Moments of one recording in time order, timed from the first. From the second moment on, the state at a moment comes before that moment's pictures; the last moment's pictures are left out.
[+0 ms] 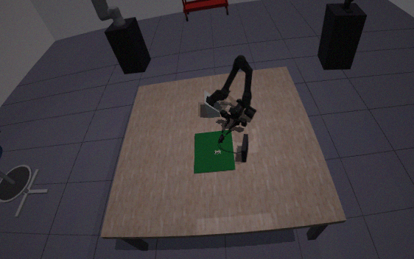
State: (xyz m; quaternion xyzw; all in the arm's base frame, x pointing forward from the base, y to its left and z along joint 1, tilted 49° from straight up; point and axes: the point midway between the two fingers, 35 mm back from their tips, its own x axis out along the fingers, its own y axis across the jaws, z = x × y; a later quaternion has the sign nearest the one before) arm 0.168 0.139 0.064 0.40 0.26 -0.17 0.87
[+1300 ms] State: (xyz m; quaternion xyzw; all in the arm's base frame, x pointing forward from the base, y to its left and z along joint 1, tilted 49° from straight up) arm 0.148 0.091 0.070 0.22 0.40 -0.26 0.85
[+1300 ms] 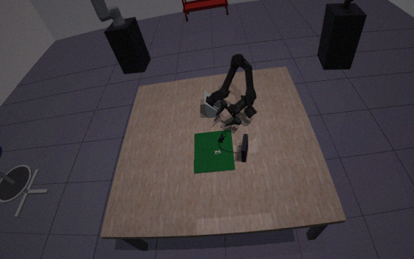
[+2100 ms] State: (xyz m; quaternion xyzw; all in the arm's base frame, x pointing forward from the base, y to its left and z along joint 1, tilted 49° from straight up) arm 0.137 0.072 0.055 0.11 0.60 -0.27 0.74
